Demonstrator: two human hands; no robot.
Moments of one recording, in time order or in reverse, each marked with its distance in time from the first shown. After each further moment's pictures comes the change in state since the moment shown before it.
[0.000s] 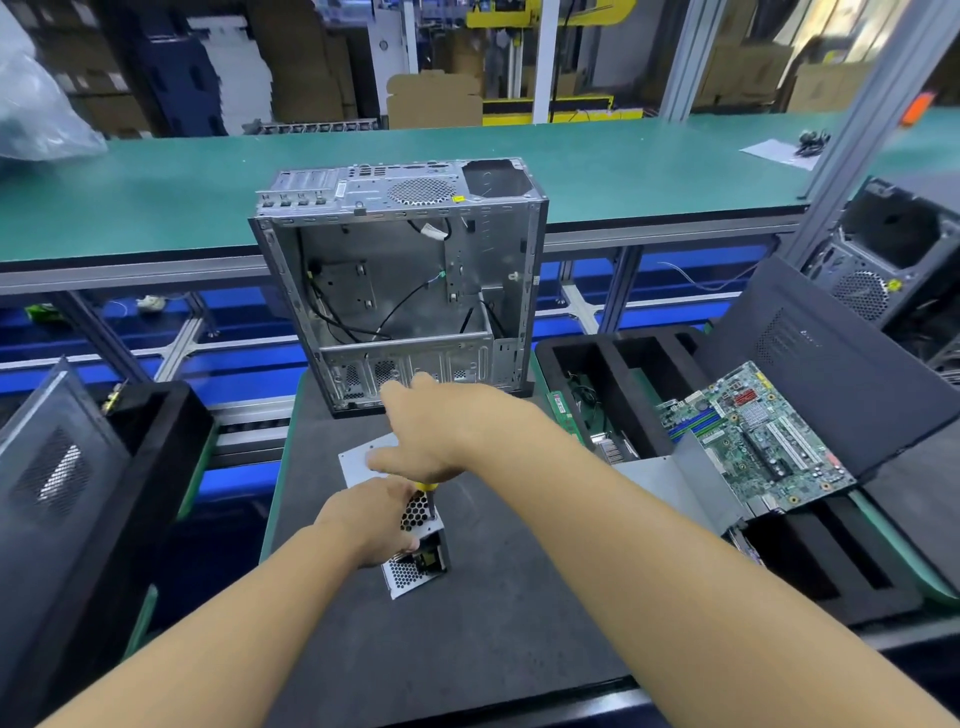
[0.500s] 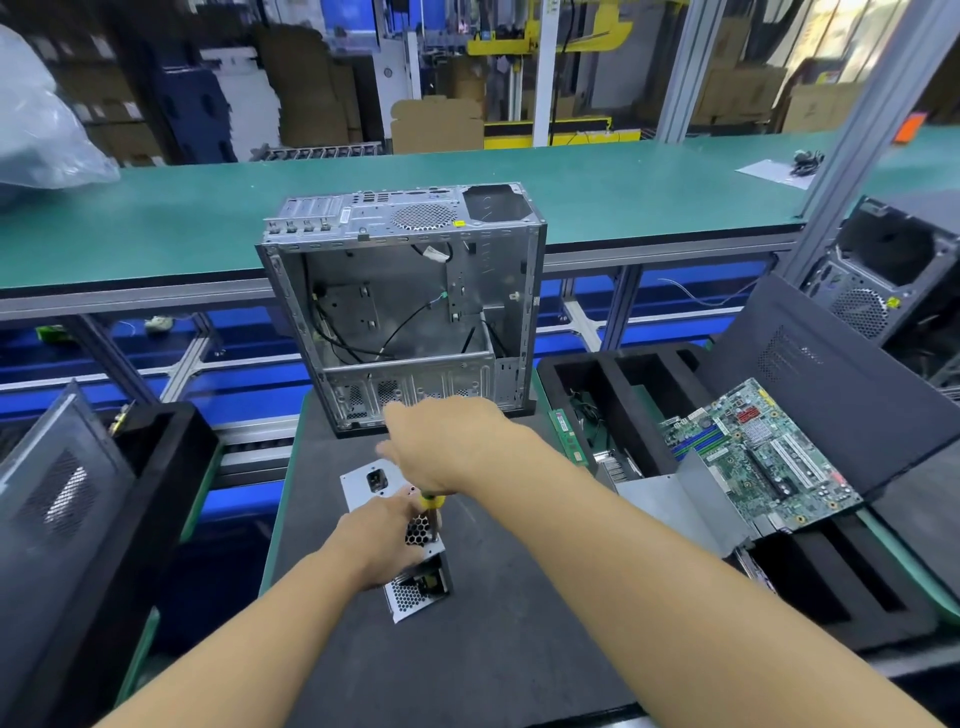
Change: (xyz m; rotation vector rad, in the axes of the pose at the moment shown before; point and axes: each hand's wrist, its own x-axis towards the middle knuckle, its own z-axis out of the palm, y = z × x) left_hand -0.007 0.004 -0.004 -0.191 0.098 0.114; right_hand 0.003 0.001 0.000 -0.042 0.126 -0.020
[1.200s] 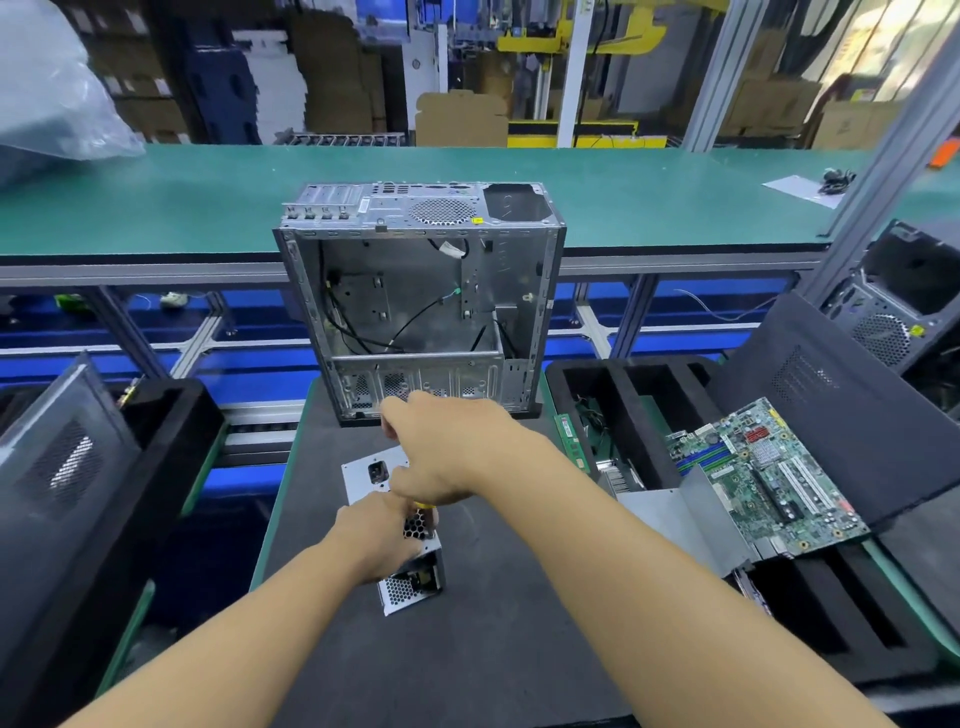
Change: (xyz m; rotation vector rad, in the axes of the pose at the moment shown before) left_hand -0.004 0.006 0.000 -0.086 0.012 -0.099; right_hand 0.000 0.007 0.004 0.017 -0.018 -0.097
